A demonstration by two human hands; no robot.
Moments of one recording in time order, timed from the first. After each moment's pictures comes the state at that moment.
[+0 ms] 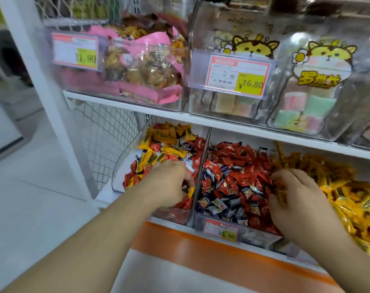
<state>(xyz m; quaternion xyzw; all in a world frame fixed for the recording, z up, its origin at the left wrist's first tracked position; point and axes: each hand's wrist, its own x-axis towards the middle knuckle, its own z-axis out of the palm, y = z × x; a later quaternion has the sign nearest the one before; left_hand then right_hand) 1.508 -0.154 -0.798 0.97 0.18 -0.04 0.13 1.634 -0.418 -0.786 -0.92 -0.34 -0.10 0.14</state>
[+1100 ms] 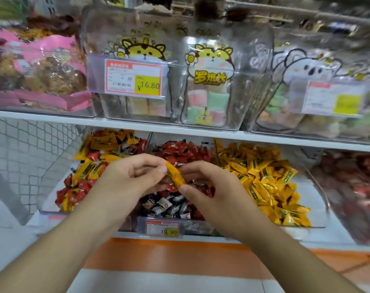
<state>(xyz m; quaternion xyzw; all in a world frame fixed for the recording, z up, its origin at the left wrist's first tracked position) 1.505 -0.241 -0.751 0.69 0.16 0.17 0.69 1.608 -0.422 -0.751 -0.81 -0.40 0.10 0.42</state>
